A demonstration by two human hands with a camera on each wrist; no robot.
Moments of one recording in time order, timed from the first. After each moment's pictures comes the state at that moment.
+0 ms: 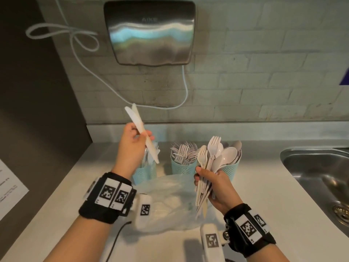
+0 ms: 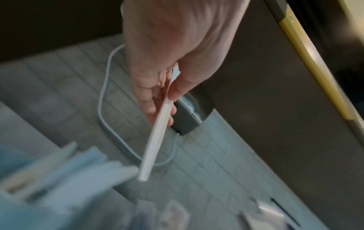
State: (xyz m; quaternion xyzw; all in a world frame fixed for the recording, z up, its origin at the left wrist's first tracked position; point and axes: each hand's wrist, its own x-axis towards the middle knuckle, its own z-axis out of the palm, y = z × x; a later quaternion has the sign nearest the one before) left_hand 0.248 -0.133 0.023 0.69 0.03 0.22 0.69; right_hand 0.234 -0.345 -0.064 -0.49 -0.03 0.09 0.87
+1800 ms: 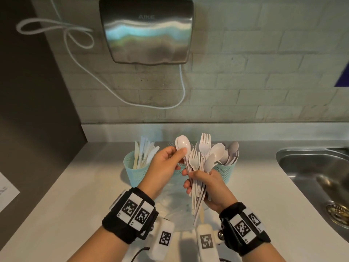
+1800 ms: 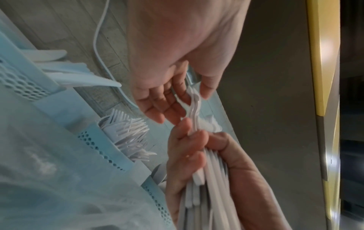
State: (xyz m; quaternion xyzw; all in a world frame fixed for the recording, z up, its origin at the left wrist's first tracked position) left_hand 0.228 -0.197 -0.008 0.71 -0.02 0.03 0.70; right_hand 0.229 -0.339 -0.050 -0.52 -0.08 0.14 0.84
